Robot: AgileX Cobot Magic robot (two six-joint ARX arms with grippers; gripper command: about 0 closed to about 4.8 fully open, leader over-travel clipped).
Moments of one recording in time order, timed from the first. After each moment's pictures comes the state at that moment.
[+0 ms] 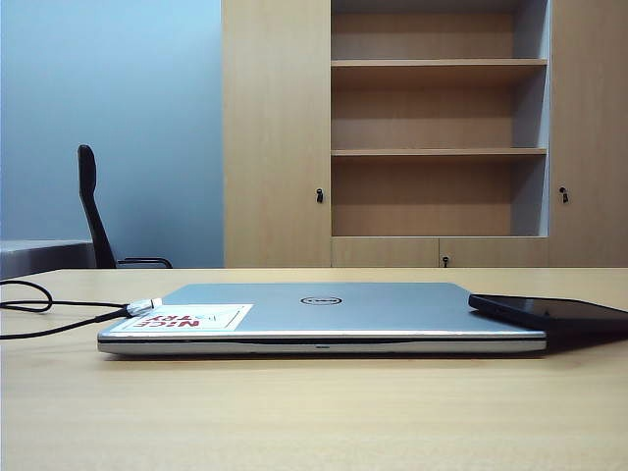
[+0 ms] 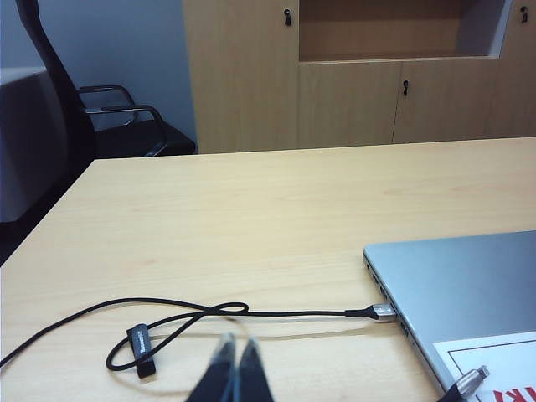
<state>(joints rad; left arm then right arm) 0.01 0.01 0.00 0.05 0.12 0.03 -0.05 0.00 0.01 0.06 0.00 0.08</state>
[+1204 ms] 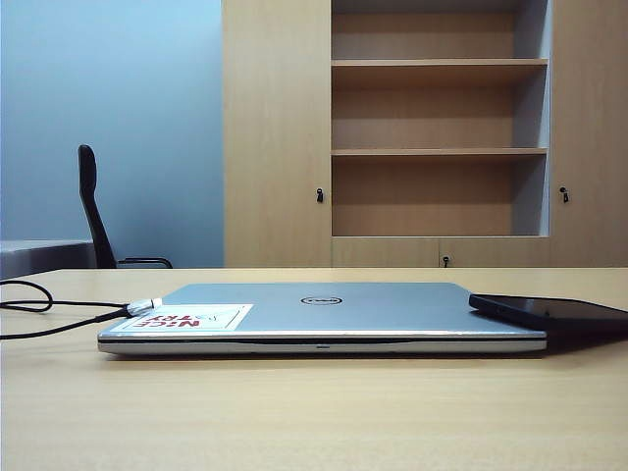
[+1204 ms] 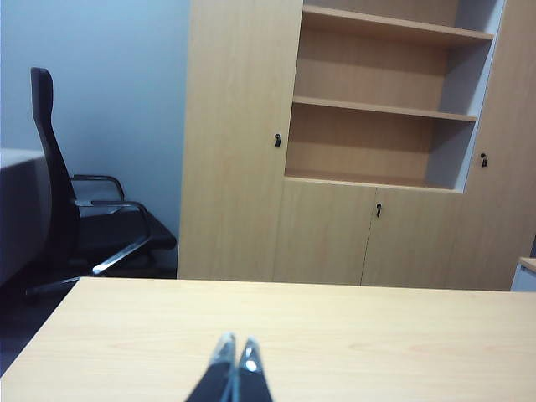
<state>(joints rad) 0.01 0.13 0.29 0.11 0.12 -0.11 -0.05 0.32 0.45 0.03 -0.05 0.09</state>
